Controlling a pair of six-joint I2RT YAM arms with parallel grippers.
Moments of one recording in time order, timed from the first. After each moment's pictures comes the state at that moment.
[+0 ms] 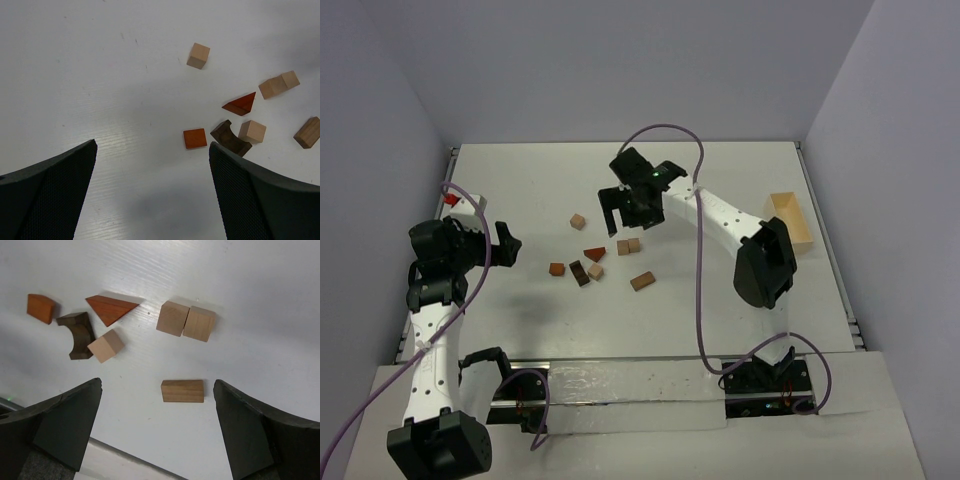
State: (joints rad) left arm 0.23 0.82 0.69 -0.39 0.48 0.12; right arm 0.72 1.99 1.82 -0.93 0.00 0.43
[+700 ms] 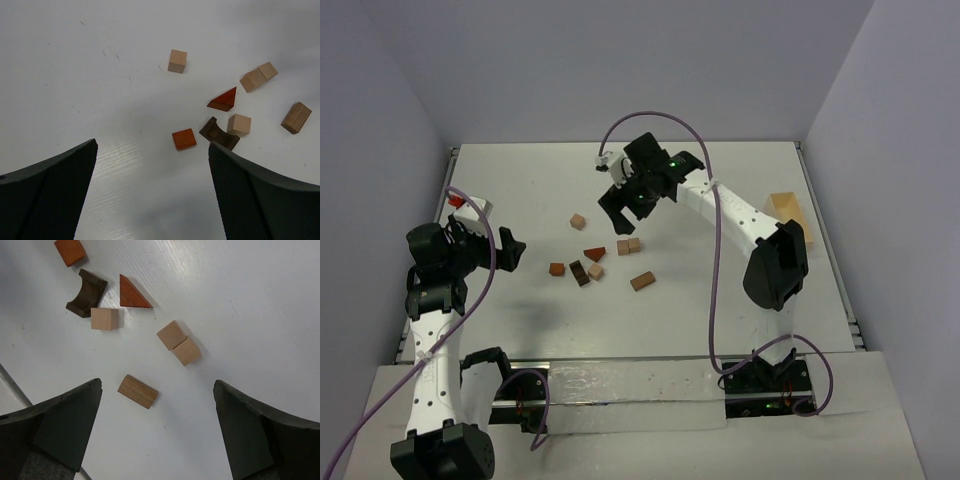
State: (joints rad) left arm 0.23 0.76 0.69 -0.39 0.60 0.20; right arm 0.65 1.92 1.84 -0.90 -0.28 -0.24
